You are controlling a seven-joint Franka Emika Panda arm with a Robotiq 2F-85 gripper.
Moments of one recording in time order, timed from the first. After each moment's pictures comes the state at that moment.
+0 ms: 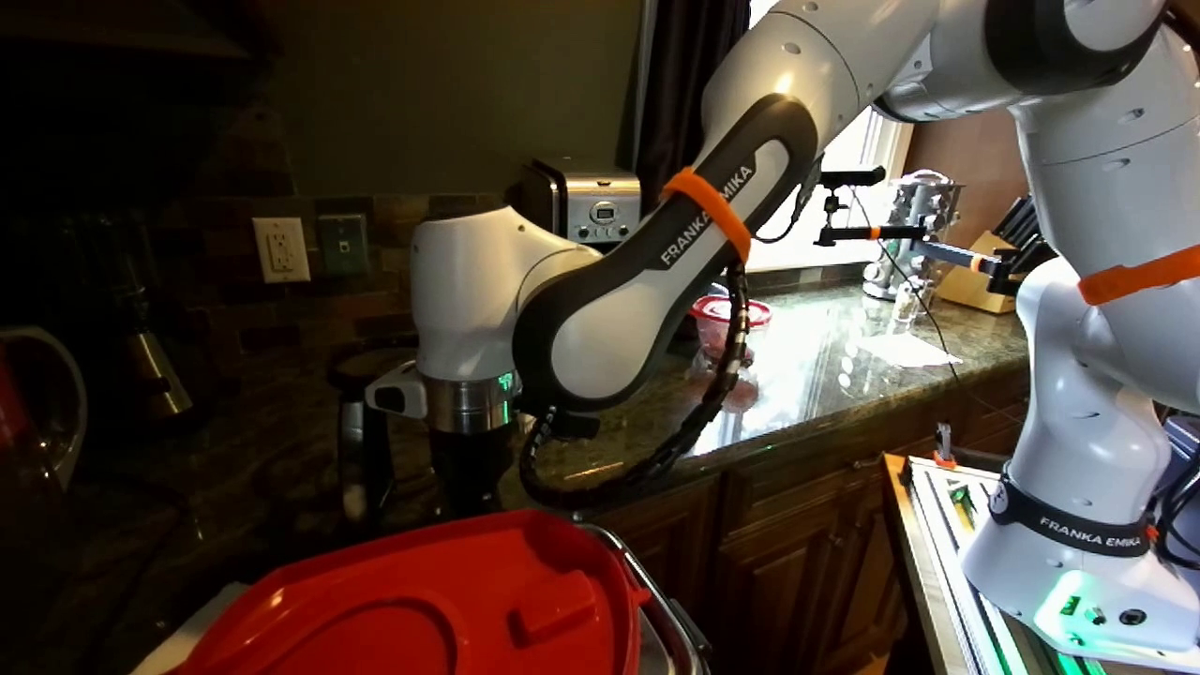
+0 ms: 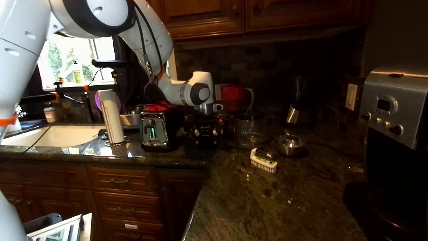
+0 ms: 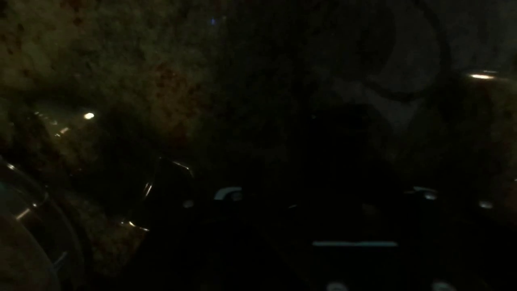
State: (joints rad) arm 0.24 0.50 0.23 -1.86 -0.14 2.39 -0.38
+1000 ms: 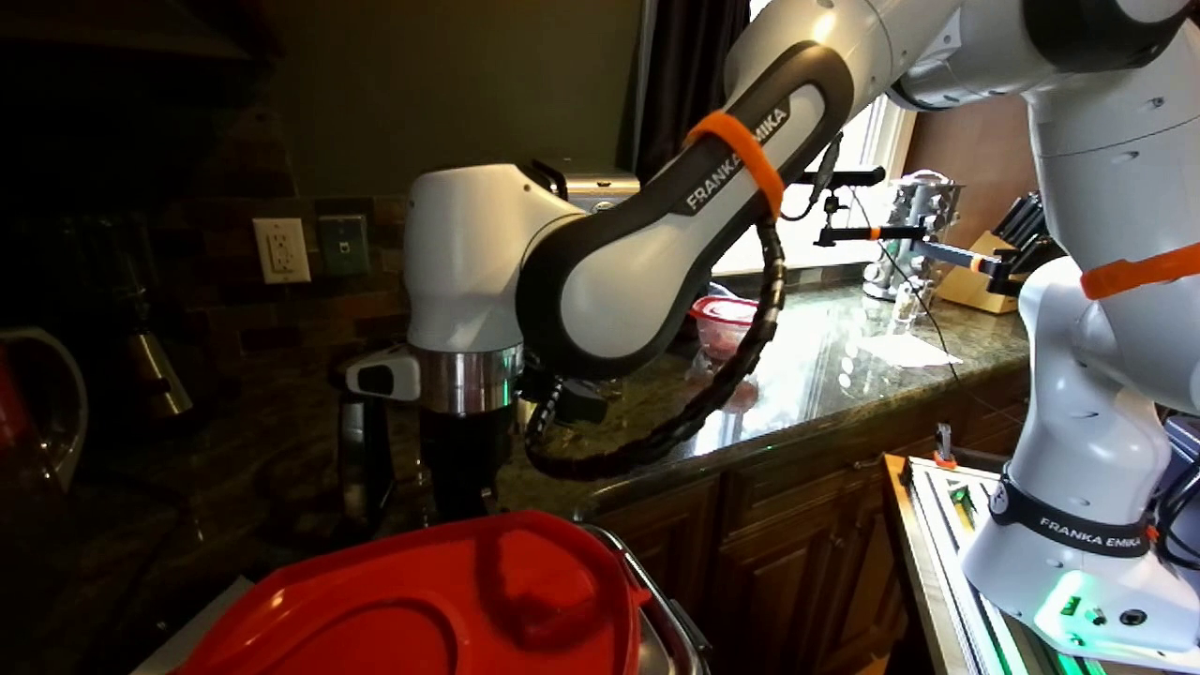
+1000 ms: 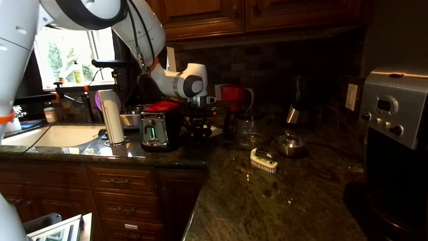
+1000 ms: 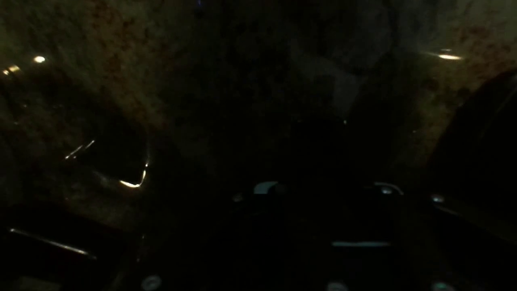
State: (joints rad) arm 0.21 0.43 0.32 -1.88 -0.07 2.36 -0.46
